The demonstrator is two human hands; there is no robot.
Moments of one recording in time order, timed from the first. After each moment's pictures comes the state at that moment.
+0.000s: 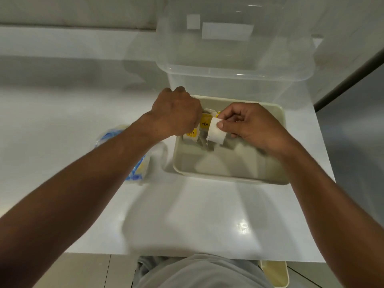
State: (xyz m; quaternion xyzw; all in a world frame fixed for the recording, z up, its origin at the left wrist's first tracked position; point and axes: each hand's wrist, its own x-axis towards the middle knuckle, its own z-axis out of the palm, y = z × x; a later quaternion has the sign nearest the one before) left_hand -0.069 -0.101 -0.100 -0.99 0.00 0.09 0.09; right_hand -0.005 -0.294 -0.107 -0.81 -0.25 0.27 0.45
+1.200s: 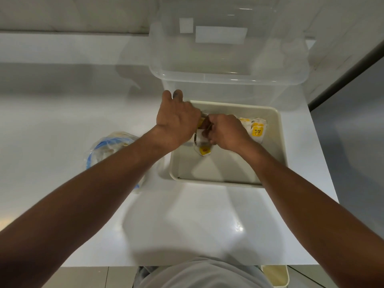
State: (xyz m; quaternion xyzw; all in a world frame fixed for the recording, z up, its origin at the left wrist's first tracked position) left_hand -0.058 -0.117 -0.117 -0.98 -0.04 0.06 0.18; right_hand 0.013 -0.247 -0.170 -0.91 -0.28 0.21 0.22
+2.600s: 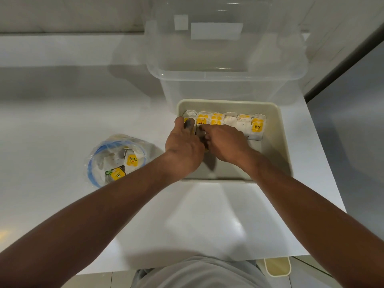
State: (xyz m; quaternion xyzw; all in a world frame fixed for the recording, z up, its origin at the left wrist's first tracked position) left_hand -0.097 -0.145 -0.126 -0.95 0.06 0.21 0.23; right_hand -0.021 -0.250 -0.172 -0.92 -0.34 0.16 0.10
